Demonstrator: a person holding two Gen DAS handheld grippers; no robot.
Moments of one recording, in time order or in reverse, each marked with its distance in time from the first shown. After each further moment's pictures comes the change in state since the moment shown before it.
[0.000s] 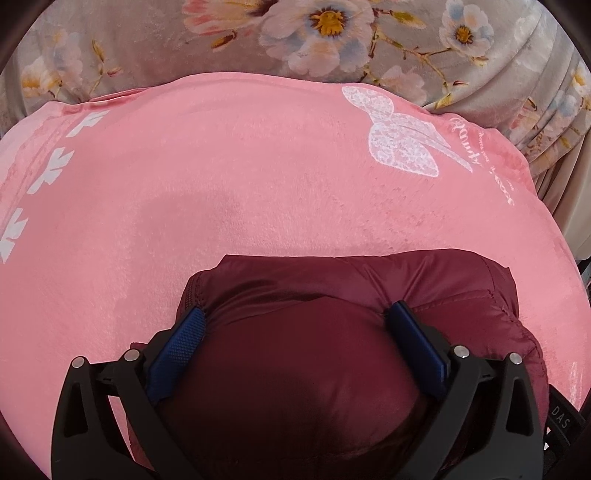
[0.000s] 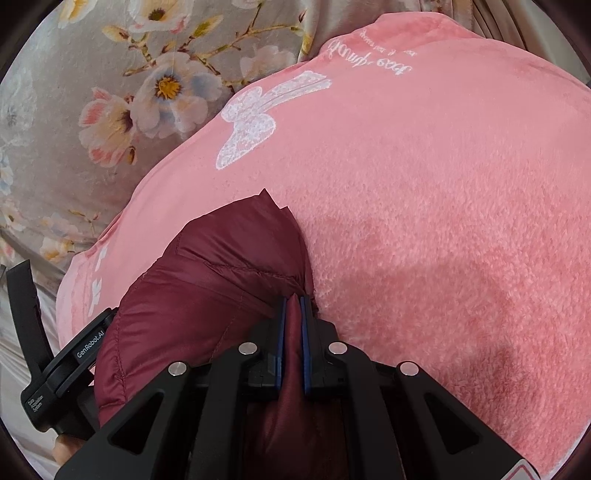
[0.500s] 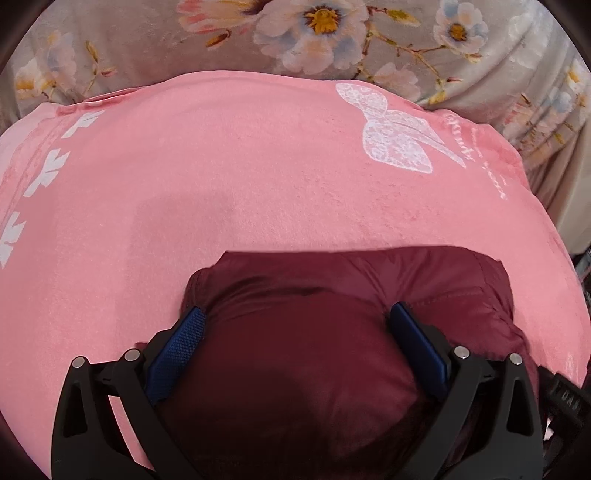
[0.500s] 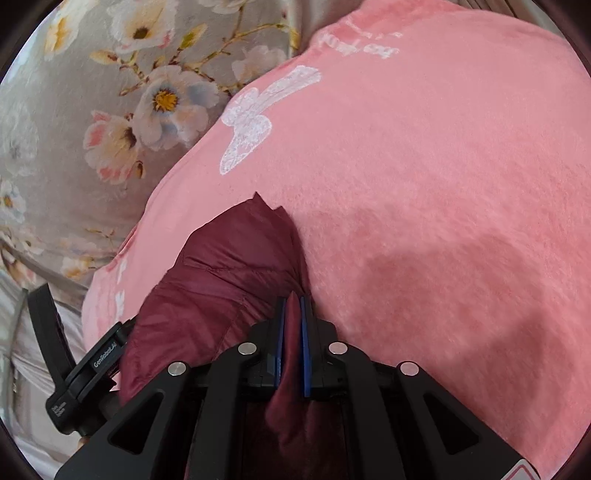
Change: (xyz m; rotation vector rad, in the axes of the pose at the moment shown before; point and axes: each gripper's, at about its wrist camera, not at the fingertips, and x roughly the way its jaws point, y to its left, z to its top) left arm -0.015 0.006 0.001 0.027 0.031 -0.029; right arm -0.014 -0.019 0.002 0.116 0.042 0.093
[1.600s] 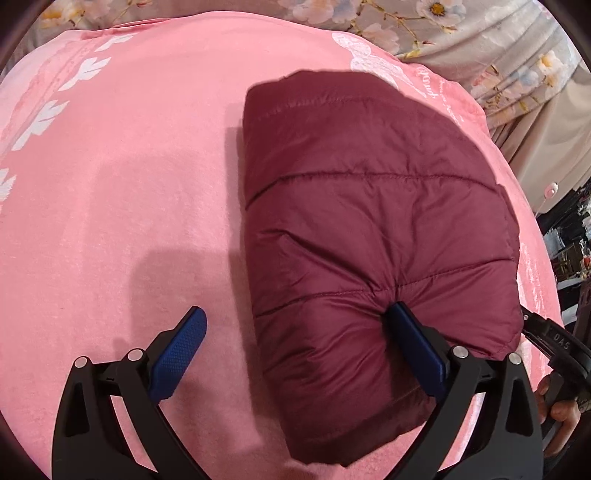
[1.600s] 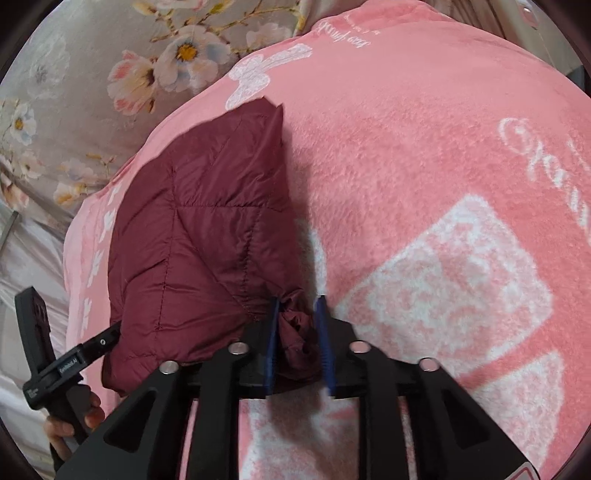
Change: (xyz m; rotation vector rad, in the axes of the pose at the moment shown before) left arm -0.107 0.034 -0.136 -0.068 0.191 -0.134; right arm -0.108 -0.023 -0.088 -0.132 0.077 -0.109
